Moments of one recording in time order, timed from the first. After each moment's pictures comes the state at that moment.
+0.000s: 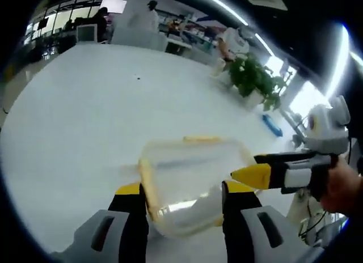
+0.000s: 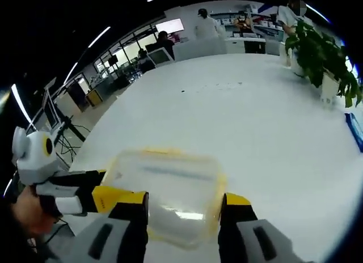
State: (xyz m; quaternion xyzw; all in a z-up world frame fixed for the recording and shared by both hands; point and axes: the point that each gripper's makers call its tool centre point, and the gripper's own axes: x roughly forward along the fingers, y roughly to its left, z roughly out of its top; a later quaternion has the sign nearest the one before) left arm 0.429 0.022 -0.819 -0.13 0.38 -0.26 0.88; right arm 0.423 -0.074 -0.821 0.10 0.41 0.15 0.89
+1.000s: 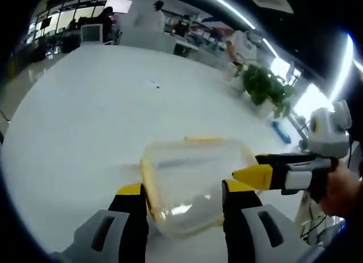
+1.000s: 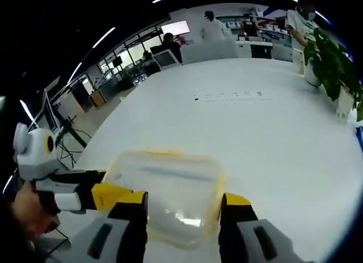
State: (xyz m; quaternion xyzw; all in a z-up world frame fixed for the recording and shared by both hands) left arm 0.493 0.073 -0.826 -0.12 0.39 -0.25 0.88; right arm 0.486 -0.026 -0.825 0.09 0.40 0.17 0.89
